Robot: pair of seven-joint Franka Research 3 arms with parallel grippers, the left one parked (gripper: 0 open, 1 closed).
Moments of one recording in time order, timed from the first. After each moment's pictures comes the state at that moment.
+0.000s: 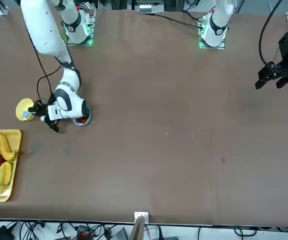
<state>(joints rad) 0.33 0.60 -0.16 -2.03 -1.24 1.72 1.32</state>
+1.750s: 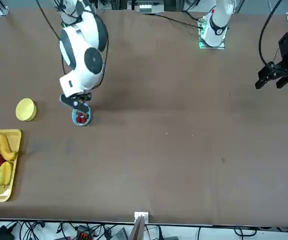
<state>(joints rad) 0.41 0.27 0.16 -1.75 -0.45 1.66 0.88</state>
